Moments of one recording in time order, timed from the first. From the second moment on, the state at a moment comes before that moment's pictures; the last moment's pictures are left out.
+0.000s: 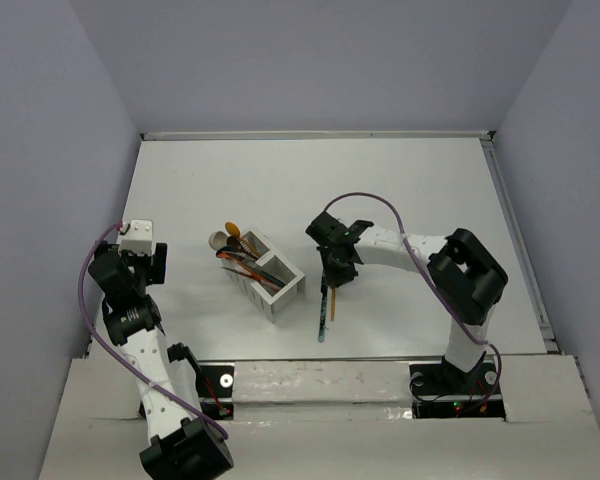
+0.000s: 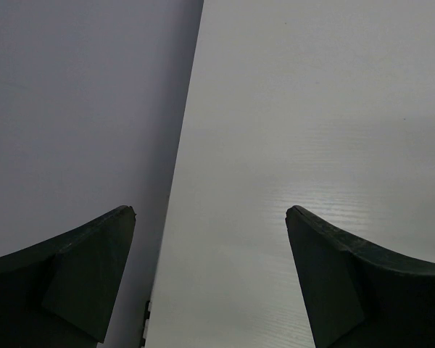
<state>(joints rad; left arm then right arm) 0.52 0.59 0.45 -0.23 0.19 0.49 0.81 1.85 1.21 -0.64 0.14 0.62</state>
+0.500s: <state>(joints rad) 0.52 0.58 0.45 -0.23 0.18 0.50 0.80 1.89 1.27 -0.72 0.18 0.60</state>
